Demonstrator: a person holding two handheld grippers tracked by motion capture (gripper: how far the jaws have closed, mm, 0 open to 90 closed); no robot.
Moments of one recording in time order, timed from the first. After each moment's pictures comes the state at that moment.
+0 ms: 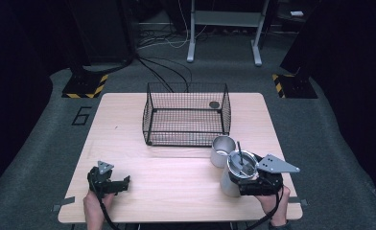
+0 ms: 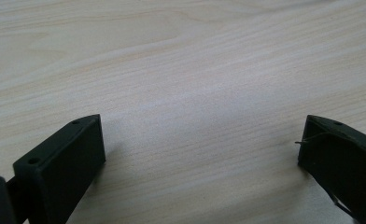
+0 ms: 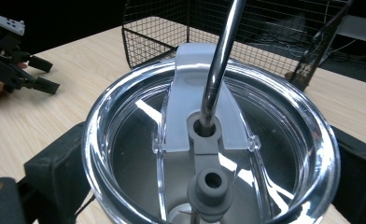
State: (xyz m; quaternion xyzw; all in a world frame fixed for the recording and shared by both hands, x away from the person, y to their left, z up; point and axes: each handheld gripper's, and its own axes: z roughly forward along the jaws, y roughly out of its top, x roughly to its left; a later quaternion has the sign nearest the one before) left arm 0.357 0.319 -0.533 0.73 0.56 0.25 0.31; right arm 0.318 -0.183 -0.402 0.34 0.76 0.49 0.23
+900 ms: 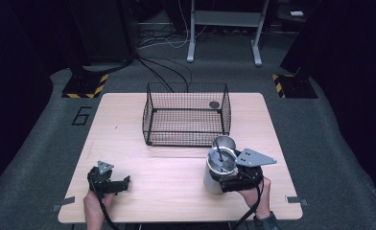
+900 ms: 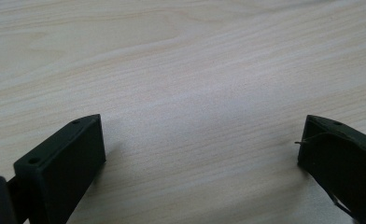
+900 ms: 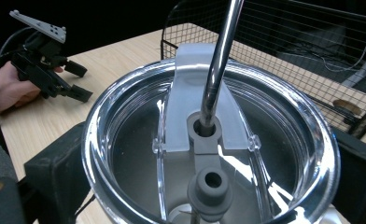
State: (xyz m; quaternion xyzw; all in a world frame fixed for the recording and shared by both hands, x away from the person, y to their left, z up) left arm 0.357 0.320 -0.532 0.73 0.55 0.24 0.31; right arm 0.333 -0.134 -0.393 0.29 0.79 0.51 0.21
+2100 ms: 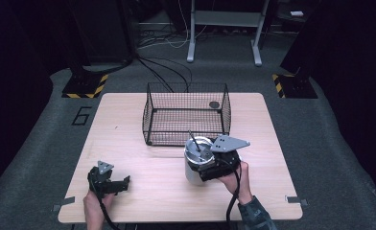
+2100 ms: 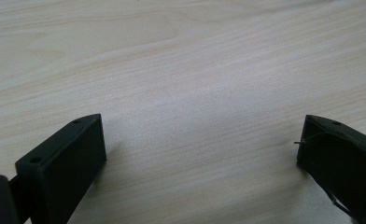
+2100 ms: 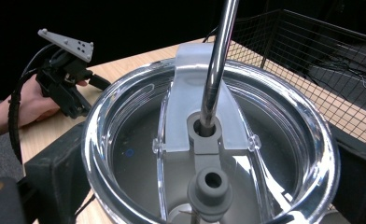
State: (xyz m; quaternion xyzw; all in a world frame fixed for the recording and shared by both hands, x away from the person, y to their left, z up) left arm 0.357 0.320 -0.532 0.73 0.55 0.24 0.31; right arm 0.366 -0.080 -0.376 0.23 0.81 0.51 0.18
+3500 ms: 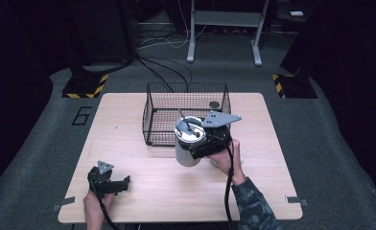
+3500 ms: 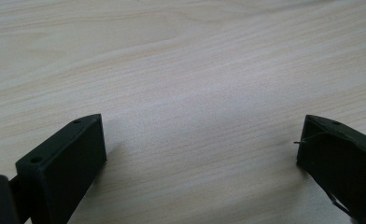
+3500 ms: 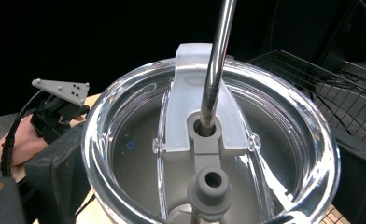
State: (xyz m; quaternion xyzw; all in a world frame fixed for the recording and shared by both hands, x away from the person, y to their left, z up) left arm 0.357 0.320 -0.532 0.73 0.55 0.24 0.31; right arm 0.407 -0.056 -0.335 0.22 0.80 0.53 0.17
